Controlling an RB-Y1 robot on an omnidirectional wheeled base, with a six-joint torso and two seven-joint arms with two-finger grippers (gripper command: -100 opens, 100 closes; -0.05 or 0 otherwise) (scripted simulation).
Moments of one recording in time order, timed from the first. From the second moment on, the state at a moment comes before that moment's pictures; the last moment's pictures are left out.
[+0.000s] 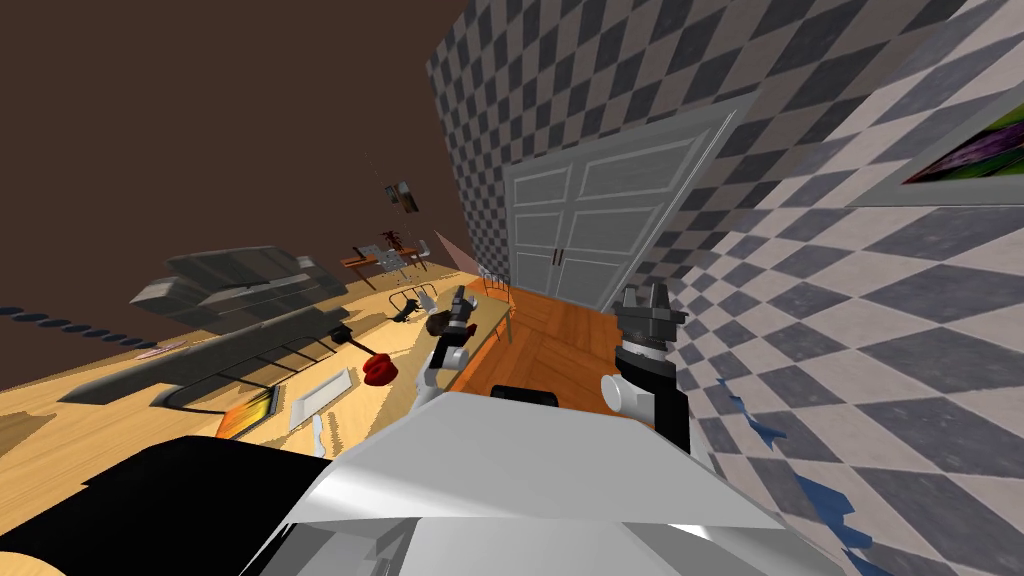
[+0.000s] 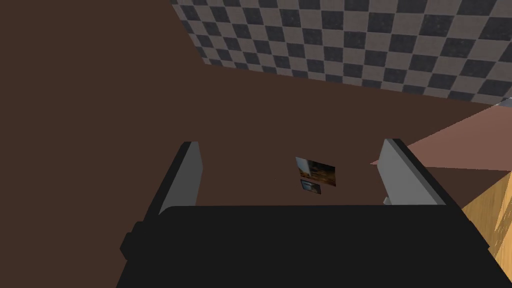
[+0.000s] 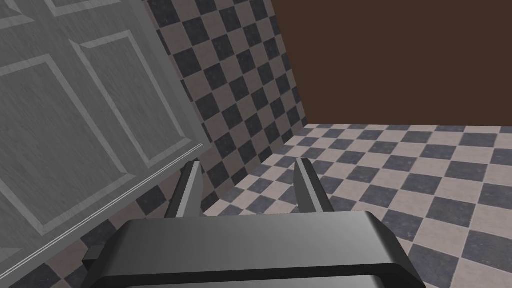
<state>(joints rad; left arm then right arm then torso) 0.24 0.18 0.00 -1.91 0.20 -0.34 -0.05 0.45 0.02 -0.03 -2.27 -0.09 -0.50 -0.13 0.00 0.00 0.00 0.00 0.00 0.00</state>
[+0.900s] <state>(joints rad) 0.10 0.24 0.01 -1.68 0.26 -0.15 0.03 0.45 0.02 -0.03 -2.27 -0.09 -0.50 -0.13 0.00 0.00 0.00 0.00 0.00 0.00</state>
